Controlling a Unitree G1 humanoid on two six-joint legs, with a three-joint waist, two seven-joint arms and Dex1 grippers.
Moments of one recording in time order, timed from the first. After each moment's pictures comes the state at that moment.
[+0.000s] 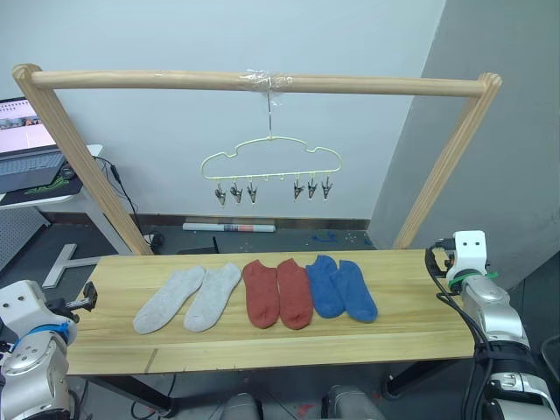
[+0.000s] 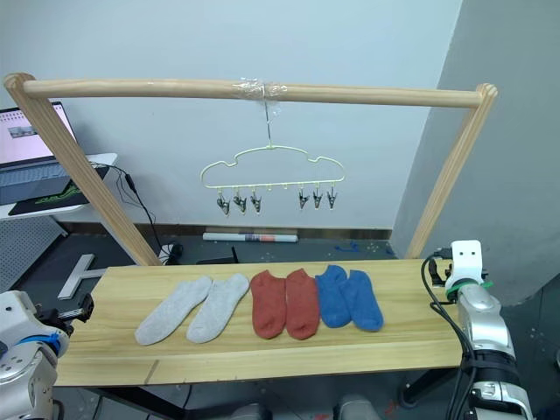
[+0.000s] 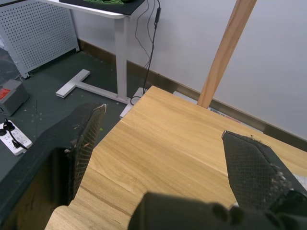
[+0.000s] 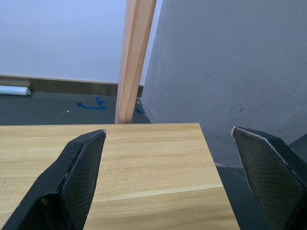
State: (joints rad) left arm 0.04 0.56 0.59 0.32 -0.27 0.22 -0.19; right arm -0.28 -0.41 -0.23 0.40 0.07 0.29 0.15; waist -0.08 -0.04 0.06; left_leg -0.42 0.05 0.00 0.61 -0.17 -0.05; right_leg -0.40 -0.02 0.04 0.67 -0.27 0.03
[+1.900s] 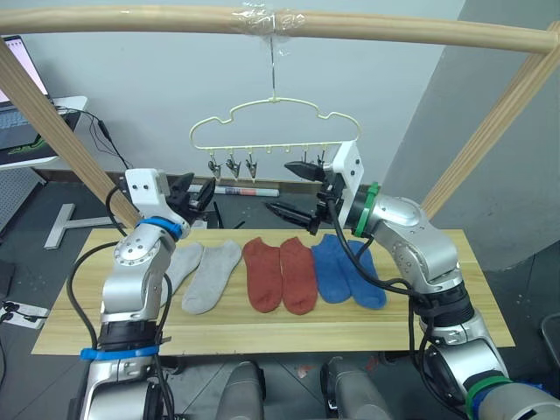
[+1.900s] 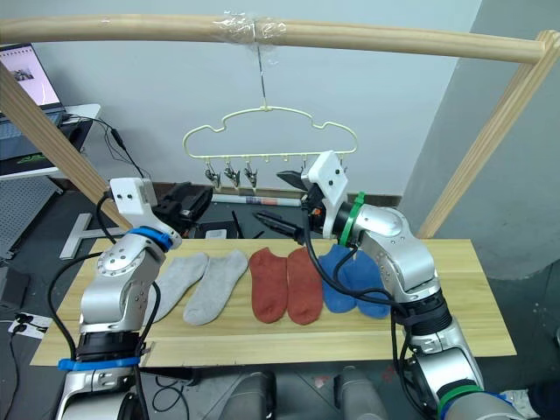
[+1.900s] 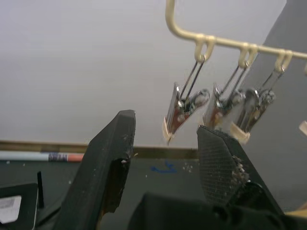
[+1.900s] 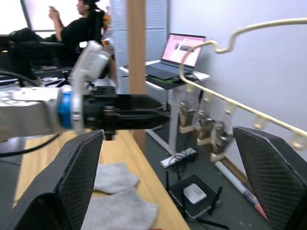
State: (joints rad) left arm -0.43 0.41 0.20 0.08 -0.29 0.25 -0.34; right arm -0.67 -0.21 0.18 -0.15 0.34 0.51 0.73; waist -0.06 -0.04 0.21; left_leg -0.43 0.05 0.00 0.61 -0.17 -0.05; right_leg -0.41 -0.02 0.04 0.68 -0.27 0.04
